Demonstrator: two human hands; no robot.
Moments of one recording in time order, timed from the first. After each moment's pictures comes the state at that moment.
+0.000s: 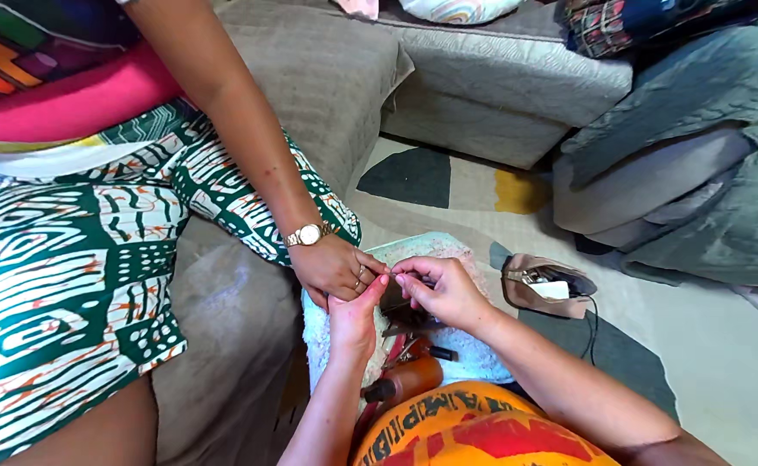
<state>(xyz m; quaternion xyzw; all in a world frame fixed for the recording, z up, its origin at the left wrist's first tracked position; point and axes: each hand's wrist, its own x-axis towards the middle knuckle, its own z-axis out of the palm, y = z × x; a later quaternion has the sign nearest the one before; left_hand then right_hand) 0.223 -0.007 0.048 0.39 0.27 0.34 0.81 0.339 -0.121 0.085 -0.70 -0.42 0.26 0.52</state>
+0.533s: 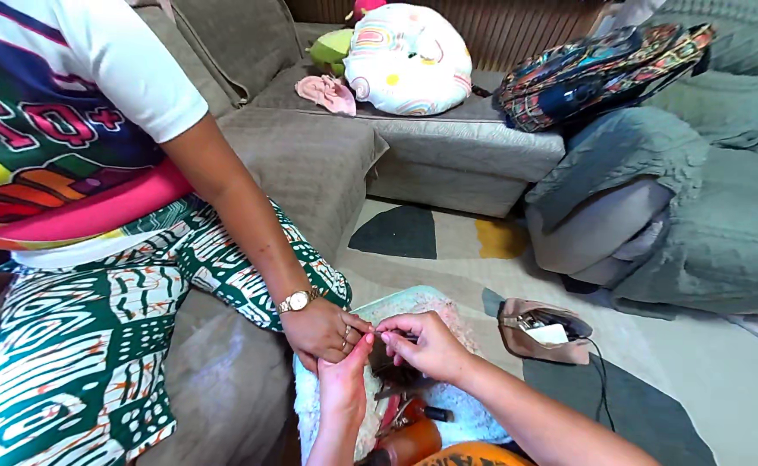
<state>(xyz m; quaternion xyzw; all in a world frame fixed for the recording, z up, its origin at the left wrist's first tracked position) 0.225 -0.008 0.050 0.38 0.26 0.35 0.82 0.344 -0.124 0.088 -0.67 -0.43 0.27 0.54</state>
